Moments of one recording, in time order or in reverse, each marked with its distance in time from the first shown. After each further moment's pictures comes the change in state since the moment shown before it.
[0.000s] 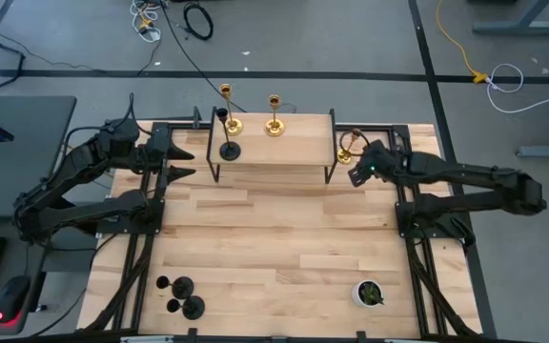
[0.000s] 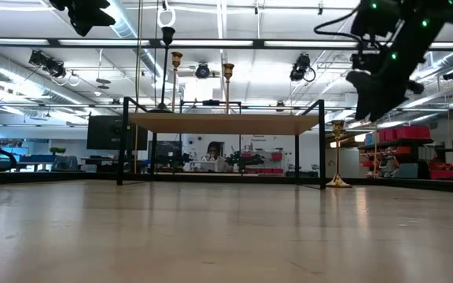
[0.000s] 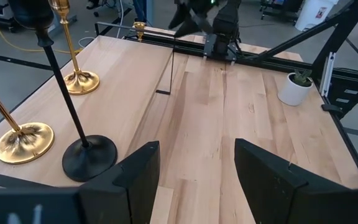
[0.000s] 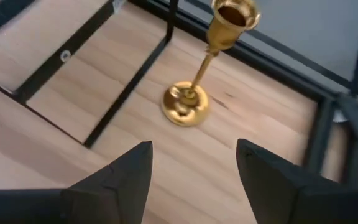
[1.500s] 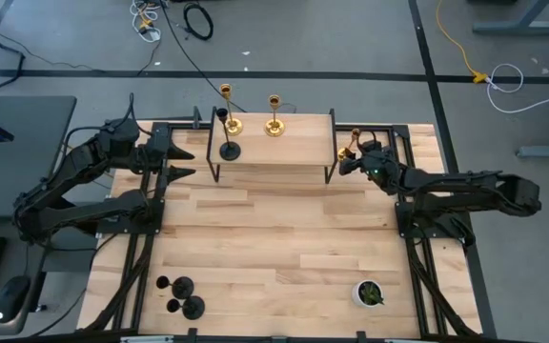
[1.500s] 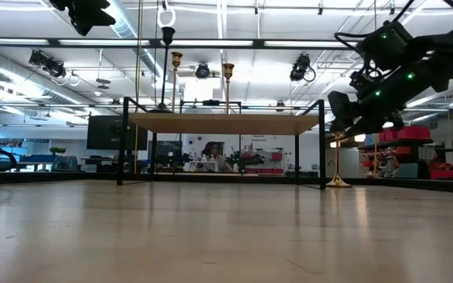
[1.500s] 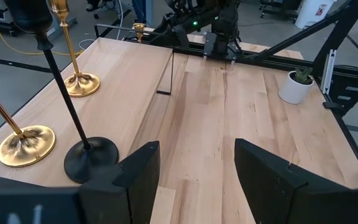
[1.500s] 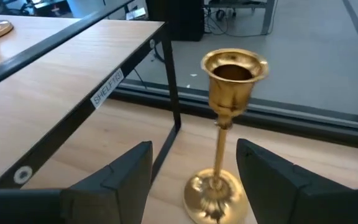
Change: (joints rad) left arm 0.000 0.000 0.000 0.001 0.000 0.019; right arm -0.107 0.077 -0.399 1.019 0.101 -0.126
